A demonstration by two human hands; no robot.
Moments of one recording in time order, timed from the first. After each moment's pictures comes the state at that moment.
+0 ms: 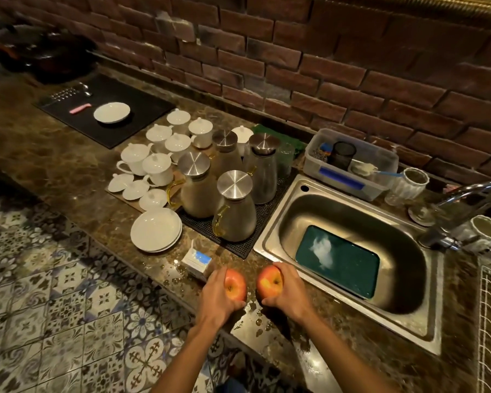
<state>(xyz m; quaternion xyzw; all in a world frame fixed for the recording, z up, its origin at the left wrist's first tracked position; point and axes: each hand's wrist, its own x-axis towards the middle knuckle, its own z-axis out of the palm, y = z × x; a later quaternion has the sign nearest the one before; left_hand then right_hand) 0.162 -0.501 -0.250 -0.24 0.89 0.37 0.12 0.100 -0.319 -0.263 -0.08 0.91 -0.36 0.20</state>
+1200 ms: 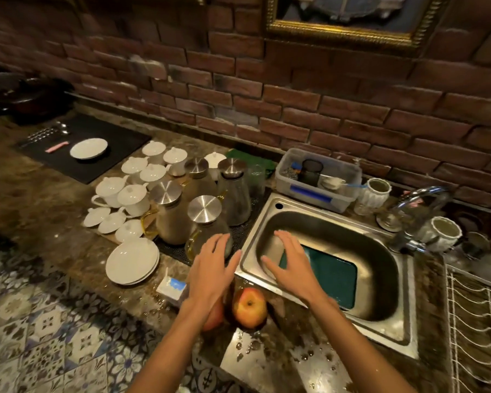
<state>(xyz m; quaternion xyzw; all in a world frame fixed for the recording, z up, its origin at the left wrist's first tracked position) 0.081 -0.484 -0.189 -0.09 0.96 0.26 -0.08 0.038 -0.277 -0.189 -0.13 0.90 -0.40 0.04</state>
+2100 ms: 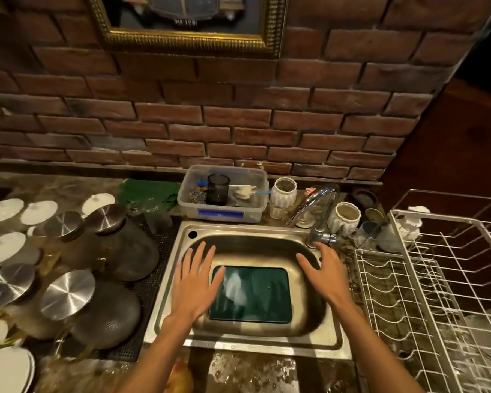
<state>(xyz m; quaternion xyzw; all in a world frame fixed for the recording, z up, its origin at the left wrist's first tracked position) -0.065 -0.335 -0.241 0.09 0.98 0.16 0.03 -0.022 -0.024 -0.207 0.20 0.90 -0.38 -0.06</state>
